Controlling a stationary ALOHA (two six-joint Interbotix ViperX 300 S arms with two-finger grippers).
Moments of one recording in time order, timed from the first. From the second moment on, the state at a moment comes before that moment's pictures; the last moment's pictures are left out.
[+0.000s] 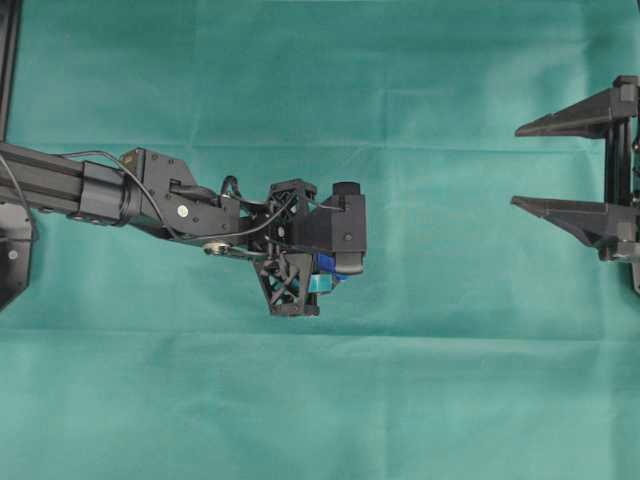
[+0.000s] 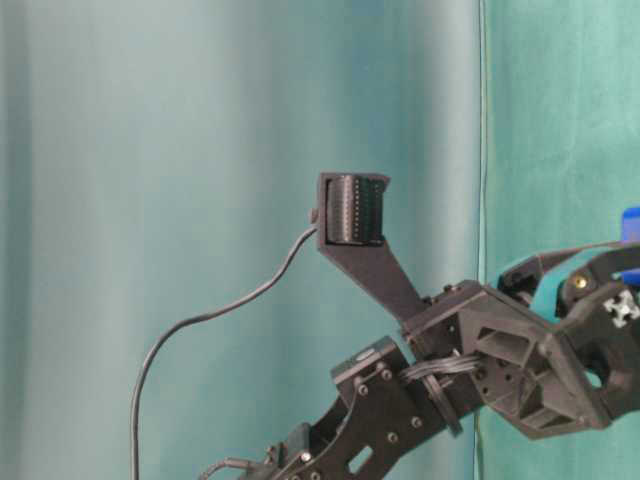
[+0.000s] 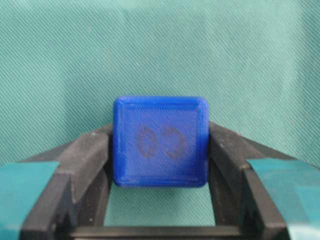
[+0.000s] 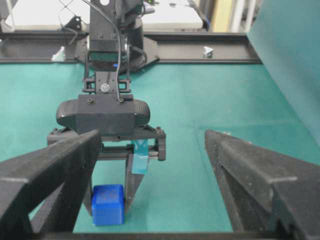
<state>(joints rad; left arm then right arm) -0.01 0.27 0.46 0.00 0.19 -0.03 -0.09 -0.90 1.14 0.07 -0.20 0.05</state>
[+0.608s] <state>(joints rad) -0.02 0.04 0.40 0.00 0.40 -0.03 -0.09 -0.90 1.14 0.07 -0.19 0.04</state>
